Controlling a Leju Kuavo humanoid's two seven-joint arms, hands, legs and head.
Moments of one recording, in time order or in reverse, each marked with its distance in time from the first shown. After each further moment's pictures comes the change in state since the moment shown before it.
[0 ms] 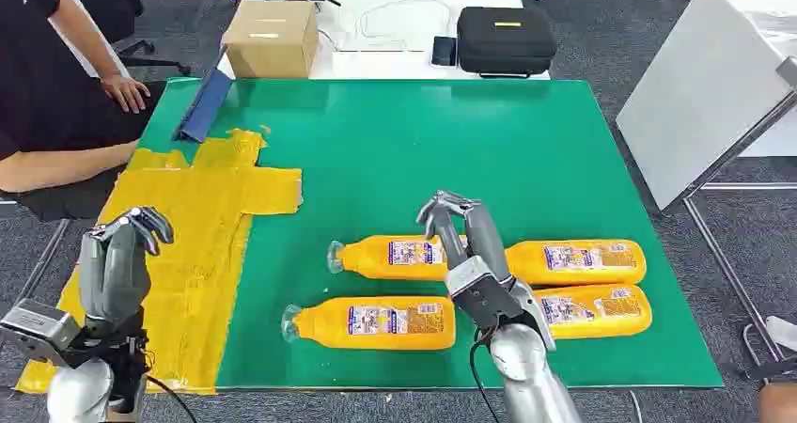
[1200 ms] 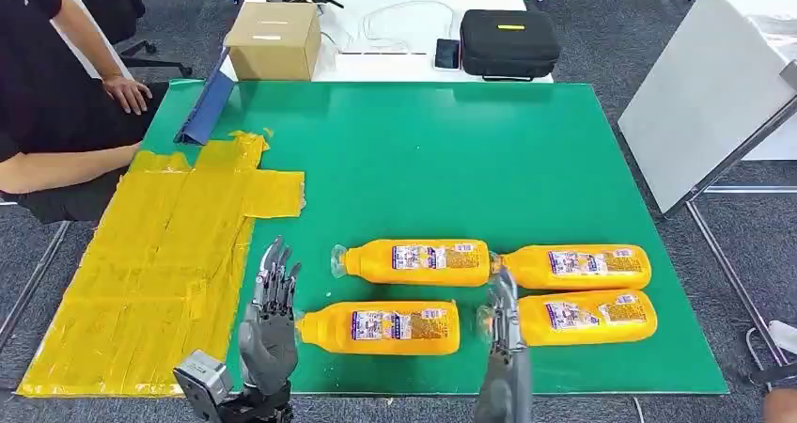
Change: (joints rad) left arm 0.170 -0.084 -0.624 0.204 0.167 0.449 -0.065; right arm 0.475 -0.158 0.304 -0.219 -0.275 -0.530 -0.112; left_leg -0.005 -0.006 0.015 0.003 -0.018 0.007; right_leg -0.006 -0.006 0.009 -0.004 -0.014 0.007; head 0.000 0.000
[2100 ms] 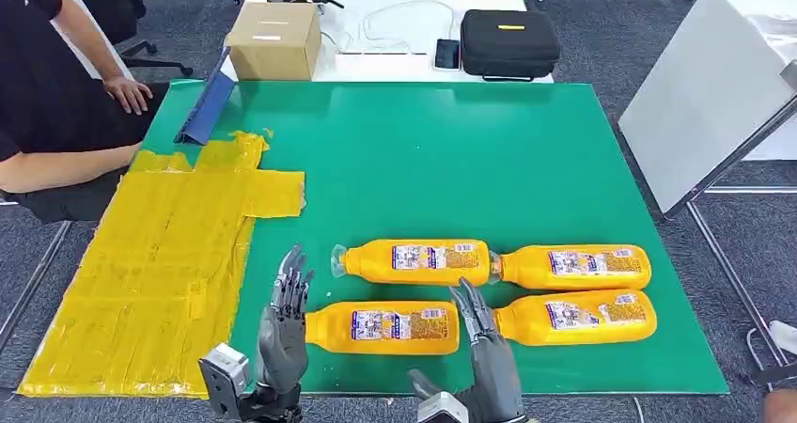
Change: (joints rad) left arm -0.020 -0.021 0.013 0.095 -0.016 -0.031 0.005; right arm -0.077 -0.135 0.021 0.103 0.500 0.015 0.416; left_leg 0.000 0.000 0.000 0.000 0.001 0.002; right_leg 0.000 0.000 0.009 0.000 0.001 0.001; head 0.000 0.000
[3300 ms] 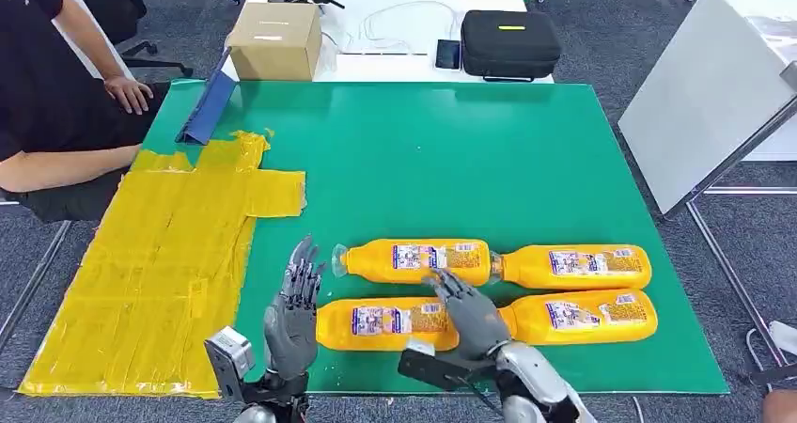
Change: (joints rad) left arm -0.049 -0.052 0.060 0.072 0.027 -0.127 -0.012; right arm -0.353 -0.056 0.013 0.268 0.151 0.485 0.135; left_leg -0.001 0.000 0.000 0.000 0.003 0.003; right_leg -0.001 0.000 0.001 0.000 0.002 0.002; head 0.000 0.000
